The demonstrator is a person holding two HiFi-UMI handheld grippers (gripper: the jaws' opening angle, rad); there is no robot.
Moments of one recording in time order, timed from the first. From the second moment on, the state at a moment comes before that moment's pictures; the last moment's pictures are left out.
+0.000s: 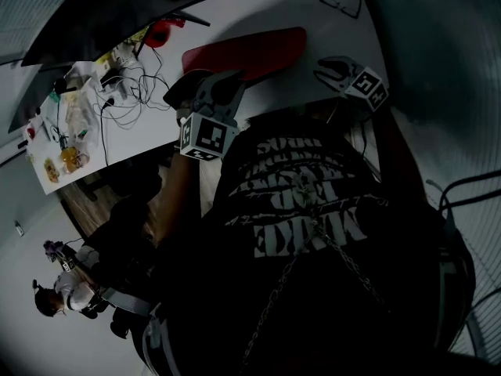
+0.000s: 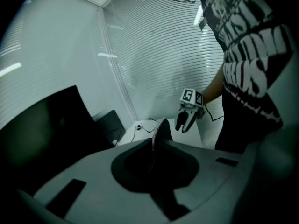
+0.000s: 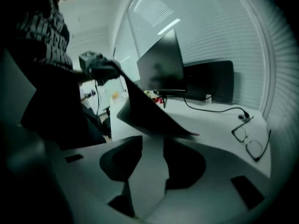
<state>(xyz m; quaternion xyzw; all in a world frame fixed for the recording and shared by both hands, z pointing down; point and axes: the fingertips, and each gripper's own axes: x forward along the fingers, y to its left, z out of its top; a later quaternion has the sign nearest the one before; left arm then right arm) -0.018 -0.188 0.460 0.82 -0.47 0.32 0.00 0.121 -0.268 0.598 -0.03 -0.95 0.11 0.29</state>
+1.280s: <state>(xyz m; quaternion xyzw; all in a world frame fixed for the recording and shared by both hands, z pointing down) -0.064 -0.081 0.423 0.77 -0.57 0.29 0.03 -0.038 -0.289 0.597 -0.22 -0.79 -0.43 0.37</state>
